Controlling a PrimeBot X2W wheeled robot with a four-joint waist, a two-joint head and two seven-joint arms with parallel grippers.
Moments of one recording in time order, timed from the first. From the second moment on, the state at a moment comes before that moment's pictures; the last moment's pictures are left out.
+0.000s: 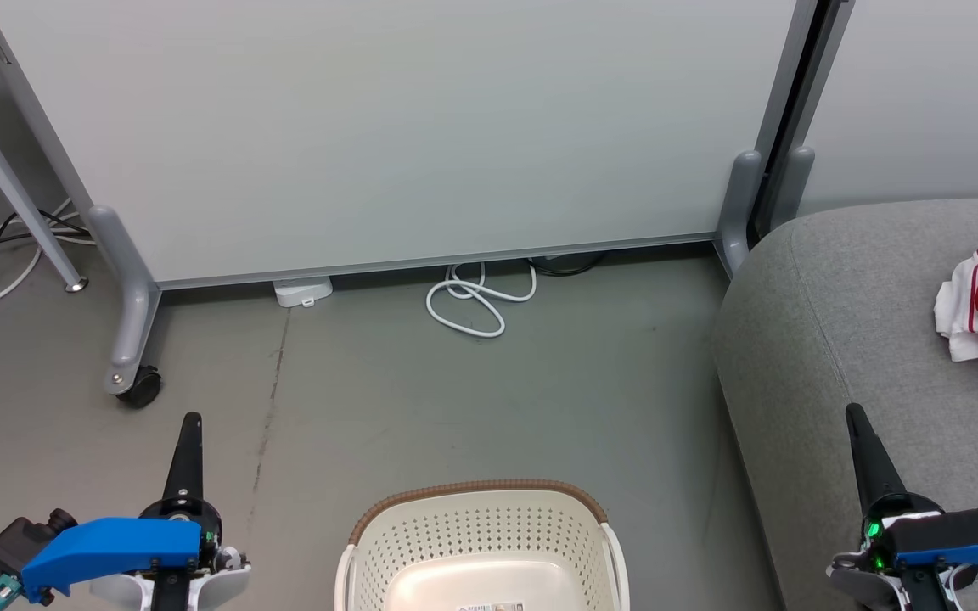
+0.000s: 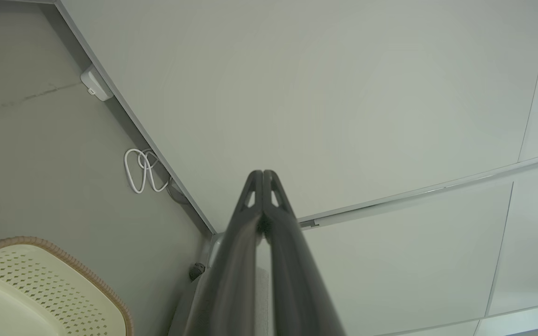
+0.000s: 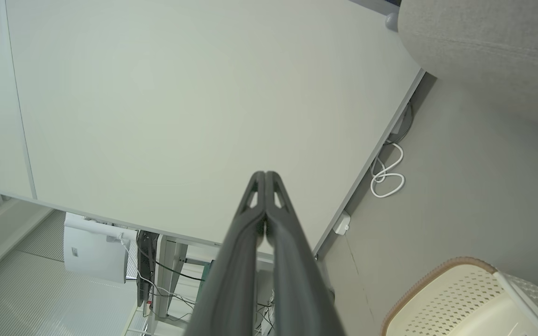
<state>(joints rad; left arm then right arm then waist) -0.08 0.06 0.07 0.26 -1.31 -0.12 0.04 -0.07 -0.05 -0.11 0.25 1.32 0.13 0.04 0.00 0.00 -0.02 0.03</state>
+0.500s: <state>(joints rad) -0.09 0.05 0.09 0.25 -1.44 -0.12 0.07 -0.09 -0.05 -0.11 0.25 1.44 0.13 0.07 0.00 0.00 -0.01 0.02</state>
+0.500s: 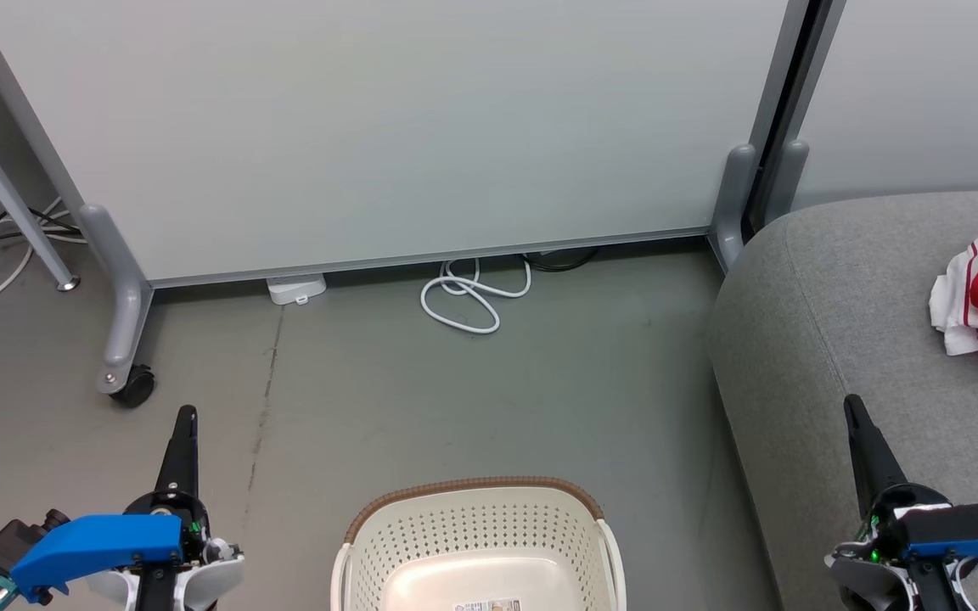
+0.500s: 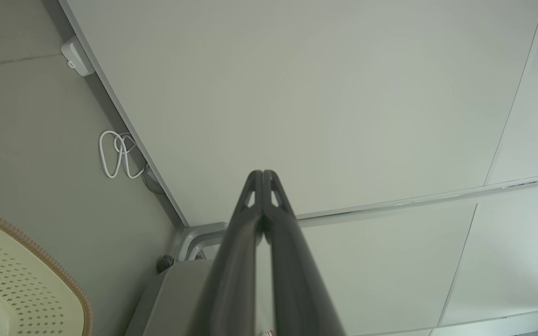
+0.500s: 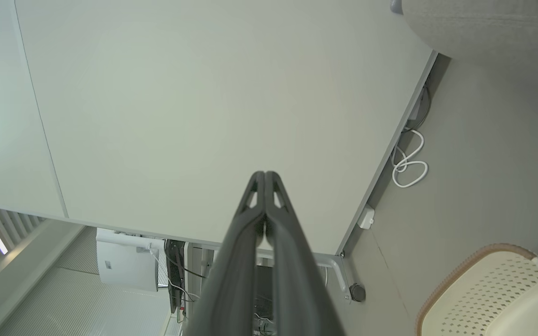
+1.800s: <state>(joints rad) -0.10 0.05 0.11 0.25 -1.61 -0.13 0.11 -0.10 -0.05 -0.11 0.25 1.61 0.13 0.11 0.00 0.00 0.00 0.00</state>
